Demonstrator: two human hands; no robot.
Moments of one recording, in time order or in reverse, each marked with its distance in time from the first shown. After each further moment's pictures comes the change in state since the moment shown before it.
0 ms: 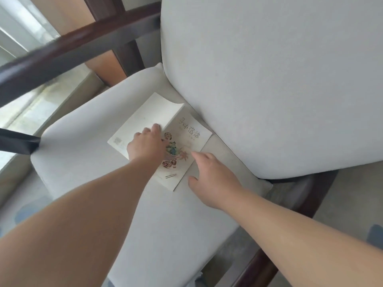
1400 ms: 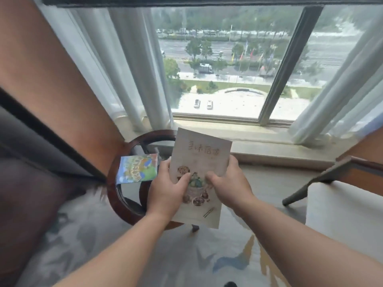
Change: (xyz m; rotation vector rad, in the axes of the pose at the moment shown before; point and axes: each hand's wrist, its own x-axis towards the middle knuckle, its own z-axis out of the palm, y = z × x) left_hand -0.681 -0.538 -0.129 -1.092 0.927 -0.813; right_hand -0.411 -0.545 0.345 0.065 -0.297 -0.605
